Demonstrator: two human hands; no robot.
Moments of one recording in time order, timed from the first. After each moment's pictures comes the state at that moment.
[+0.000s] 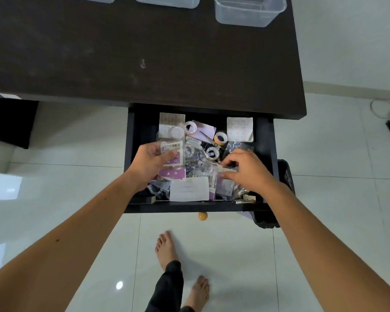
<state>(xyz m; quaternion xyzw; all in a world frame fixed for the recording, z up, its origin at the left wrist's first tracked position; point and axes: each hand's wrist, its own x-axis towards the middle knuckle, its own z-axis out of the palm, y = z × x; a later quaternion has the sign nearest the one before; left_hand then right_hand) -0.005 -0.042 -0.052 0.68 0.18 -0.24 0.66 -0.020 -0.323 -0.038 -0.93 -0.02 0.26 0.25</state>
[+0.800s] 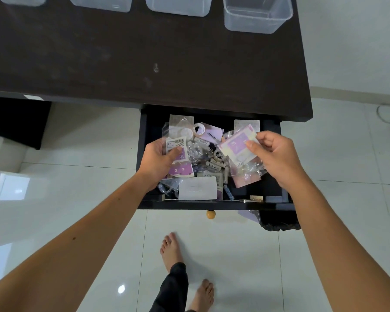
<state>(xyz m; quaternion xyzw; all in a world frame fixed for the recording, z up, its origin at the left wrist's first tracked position) -0.008 -0.040 -0.043 0.73 0.16 -0.18 0.64 -0.014 -0.336 0.005 -0.83 0.13 0.10 0.53</state>
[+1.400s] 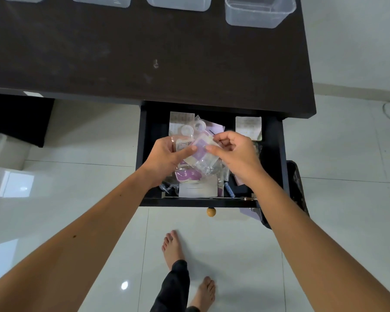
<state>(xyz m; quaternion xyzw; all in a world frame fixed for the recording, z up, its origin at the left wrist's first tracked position) -0.011 -0.047 -0.026 0.70 0.10 -0.25 0.66 -0.009 -0.261 -0.021 -0.81 0.12 0.13 0.56</state>
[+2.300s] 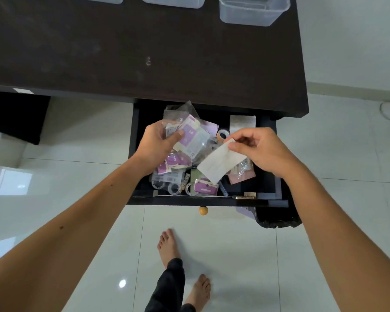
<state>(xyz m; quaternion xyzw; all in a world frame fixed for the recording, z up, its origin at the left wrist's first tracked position) 0.012 -0.054 -0.018 0.75 0.10 -0.17 0.63 0.000 -0.332 0.024 -0.85 0.00 0.21 0.48</state>
